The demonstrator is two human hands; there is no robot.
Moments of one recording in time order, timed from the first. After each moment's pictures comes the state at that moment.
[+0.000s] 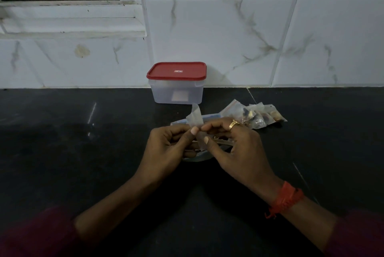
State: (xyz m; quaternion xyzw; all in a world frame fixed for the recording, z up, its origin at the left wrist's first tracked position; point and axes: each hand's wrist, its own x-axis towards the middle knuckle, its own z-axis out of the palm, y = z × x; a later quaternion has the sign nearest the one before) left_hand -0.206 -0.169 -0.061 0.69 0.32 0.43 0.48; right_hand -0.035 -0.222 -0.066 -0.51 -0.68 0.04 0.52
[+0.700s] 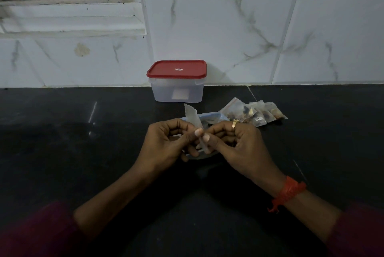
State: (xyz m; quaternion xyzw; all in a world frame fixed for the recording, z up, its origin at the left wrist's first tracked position) left_hand -0.210 -0.171 -0.047 0.69 0.32 0.41 0.50; right_hand -0.033 -0.224 -0.063 -0.49 -0.63 0.25 0.56
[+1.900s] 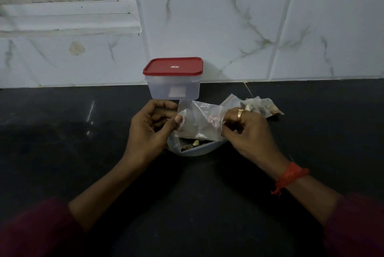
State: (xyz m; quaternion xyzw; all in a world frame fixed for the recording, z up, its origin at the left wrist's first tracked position) left_hand -0.221 -0.148 -0.055 0.70 0.31 0.51 0.39; right_hand -0.002 -0.212 -0.061 -0.57 -0.65 0.10 0.50
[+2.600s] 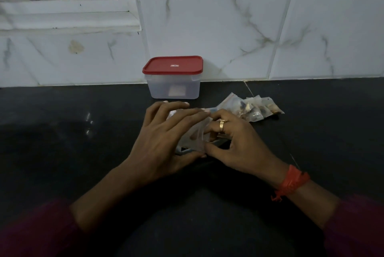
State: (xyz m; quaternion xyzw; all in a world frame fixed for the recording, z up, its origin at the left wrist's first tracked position) left_hand -0.221 -0.147 -0.063 0.92 0.20 0.33 -0.08; right_hand -0.018 -0.219 -0.062 -0.47 -0.76 0.10 0.44
